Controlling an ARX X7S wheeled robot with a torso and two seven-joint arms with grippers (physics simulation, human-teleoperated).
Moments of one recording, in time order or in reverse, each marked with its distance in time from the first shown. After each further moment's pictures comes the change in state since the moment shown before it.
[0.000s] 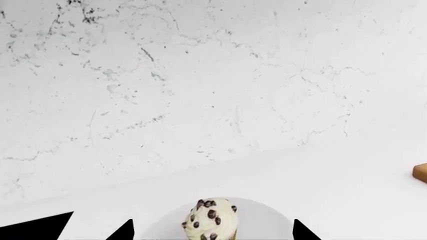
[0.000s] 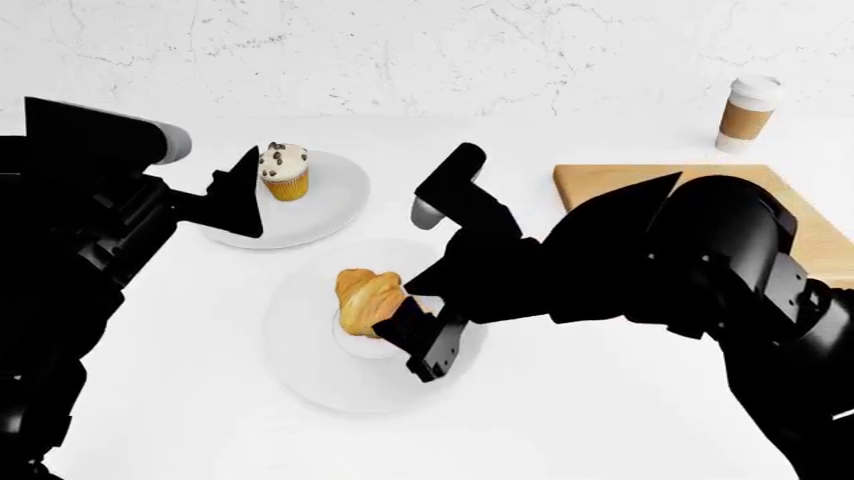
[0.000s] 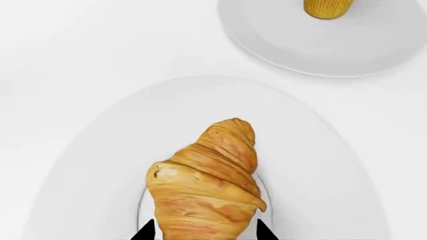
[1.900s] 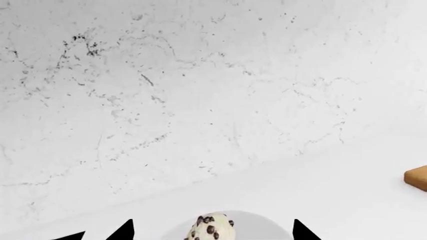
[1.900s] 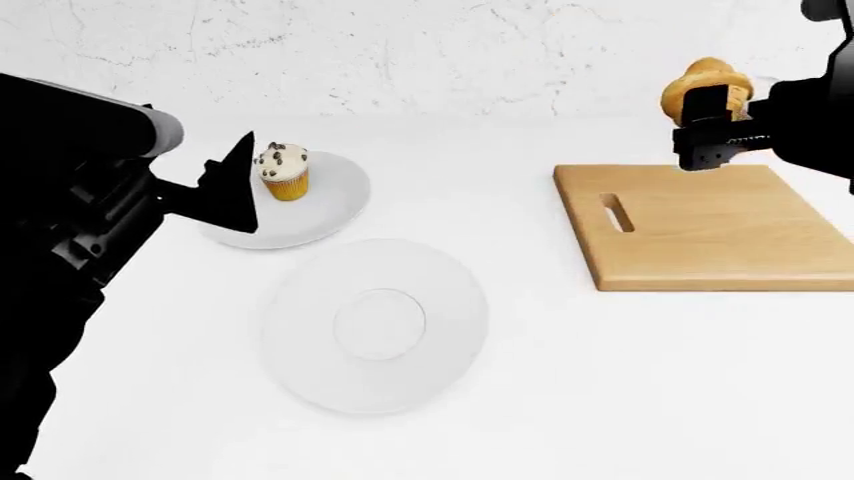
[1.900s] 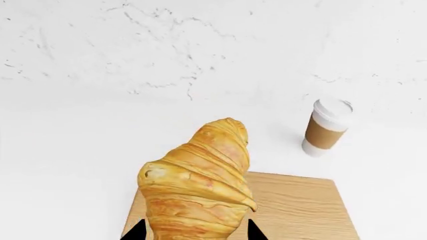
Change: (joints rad) left arm -0.035 -0.037 0.001 0.161 -0.061 -0.134 -0.056; right arm 0.189 0.405 0.283 0.152 0.212 0.053 0.729
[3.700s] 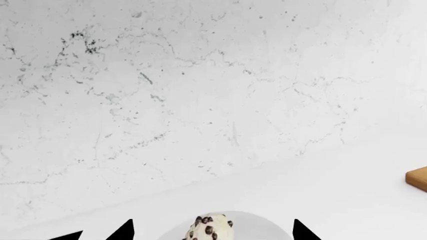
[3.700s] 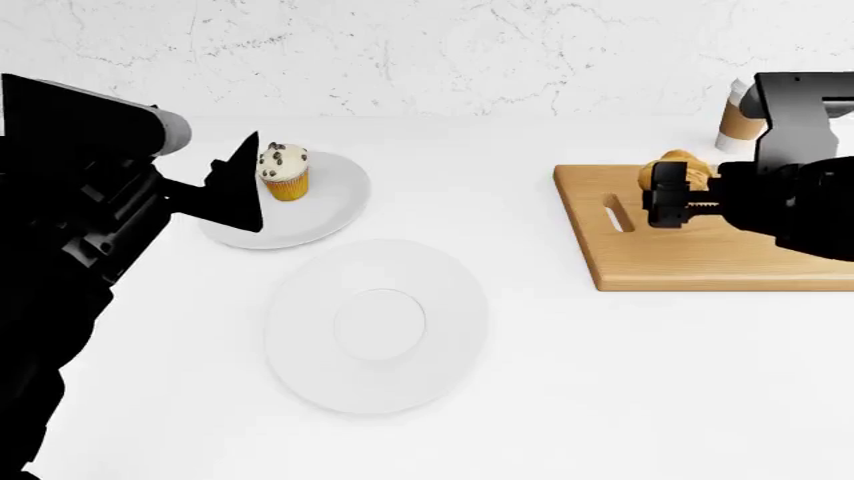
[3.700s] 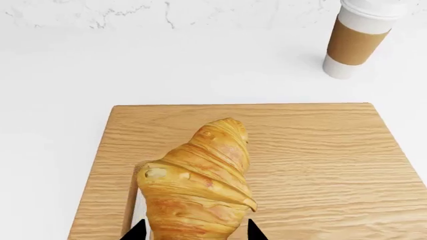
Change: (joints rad) left arm 0.001 -0.001 0.020 -0.025 -0.017 0.028 -0.029; right arm -0.140 -0.071 -0.077 0.239 -0.094 -0.129 -0.100
